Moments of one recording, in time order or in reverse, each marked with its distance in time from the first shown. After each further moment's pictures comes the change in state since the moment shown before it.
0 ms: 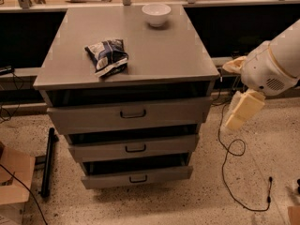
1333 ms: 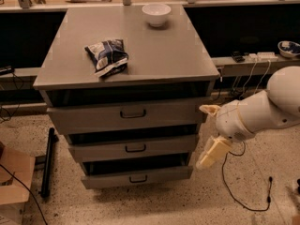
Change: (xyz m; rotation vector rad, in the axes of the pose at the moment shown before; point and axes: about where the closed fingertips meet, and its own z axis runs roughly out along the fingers) arm 0.033 0.043 0.132 -0.070 -0.169 -0.006
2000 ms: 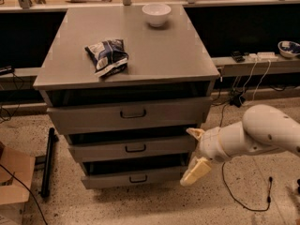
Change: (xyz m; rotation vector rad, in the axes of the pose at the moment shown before) arm 0.036 0.021 0.092 -0.062 -0.093 0.073
